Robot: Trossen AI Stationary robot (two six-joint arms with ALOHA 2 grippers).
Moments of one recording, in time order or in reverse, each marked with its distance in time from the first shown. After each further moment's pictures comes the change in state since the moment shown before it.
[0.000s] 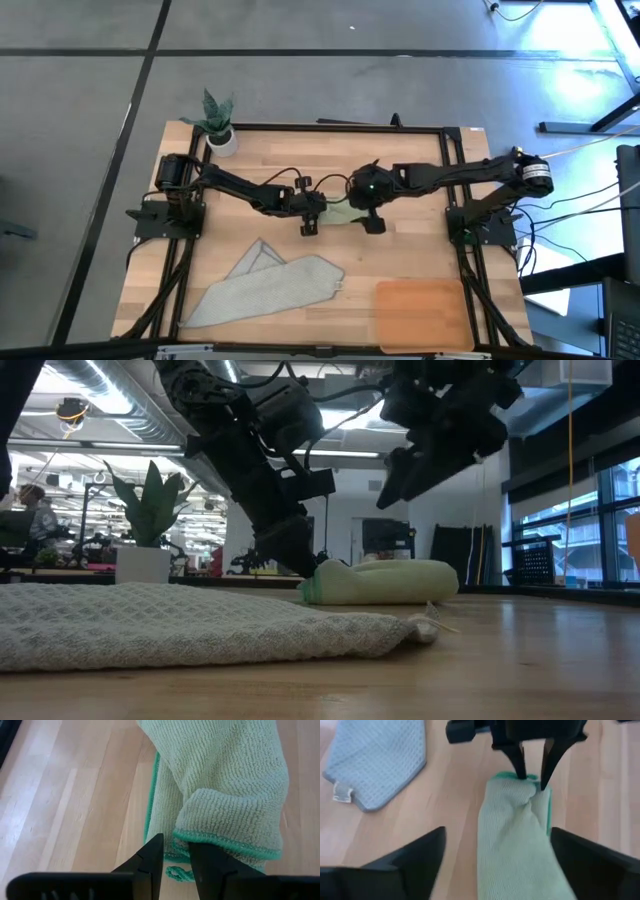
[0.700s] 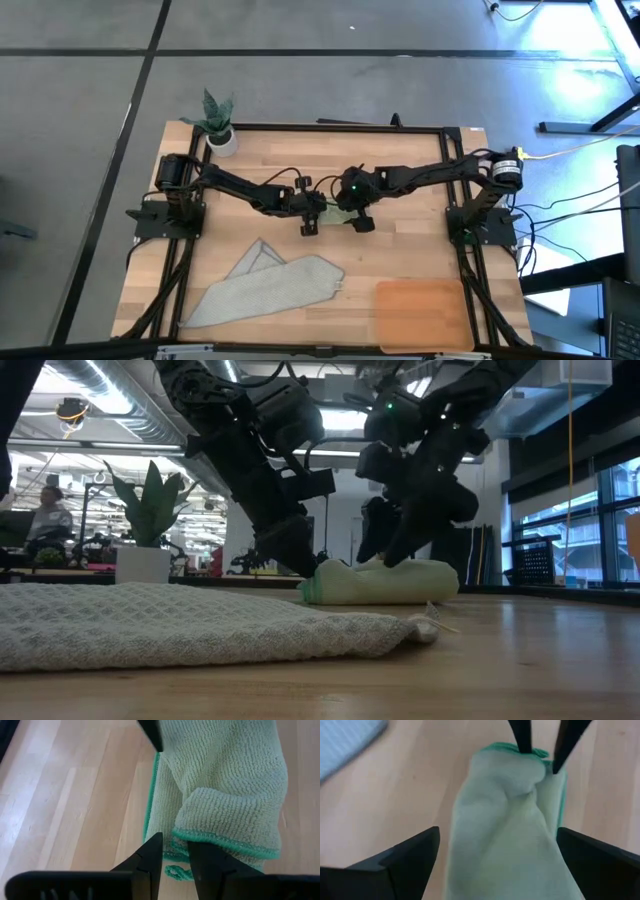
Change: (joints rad) left arm 0.000 0.000 0.000 0.001 0.000 0.000; right arm -0.063 0.231 -0.001 0.141 -0.023 -0.114
